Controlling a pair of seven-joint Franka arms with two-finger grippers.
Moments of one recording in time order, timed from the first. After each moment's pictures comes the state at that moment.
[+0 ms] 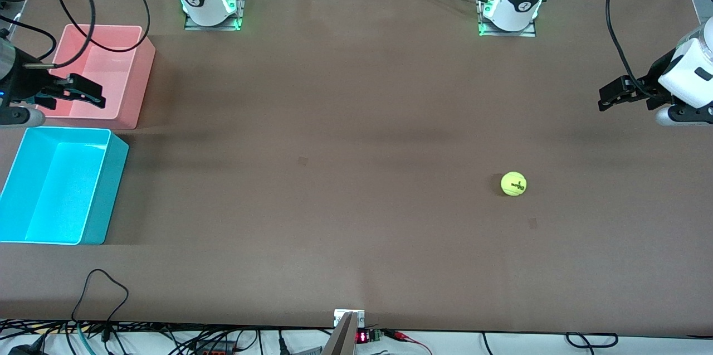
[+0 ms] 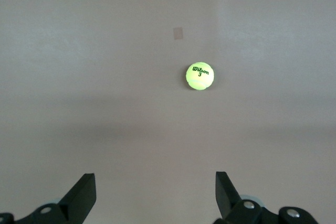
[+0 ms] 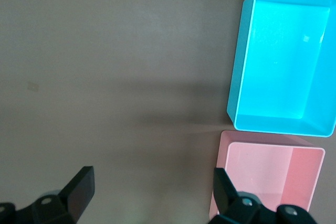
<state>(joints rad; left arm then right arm) 0.09 0.03 -0.09 -1.65 0.02 1.63 -0.03 -0.04 0.13 0.04 -1.49 -0.02 1.53 -0.04</state>
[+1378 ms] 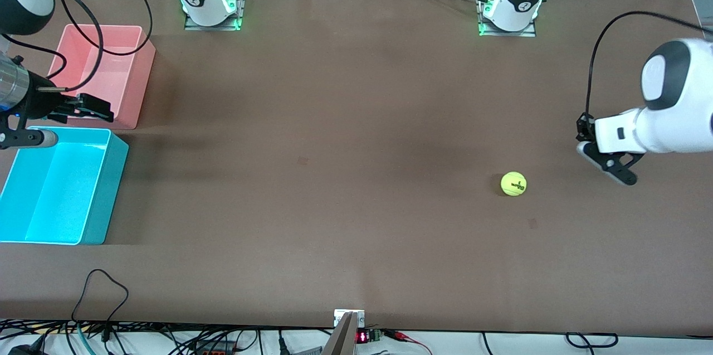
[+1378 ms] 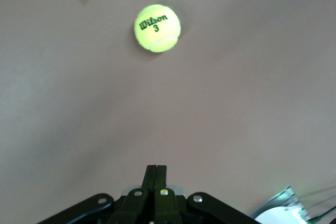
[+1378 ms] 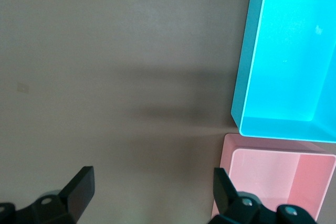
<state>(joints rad) 0.12 0.33 -0.09 -1.70 0.03 1.71 0.72 -0.04 0.20 0.04 -1.49 -0.03 1.56 -0.04</state>
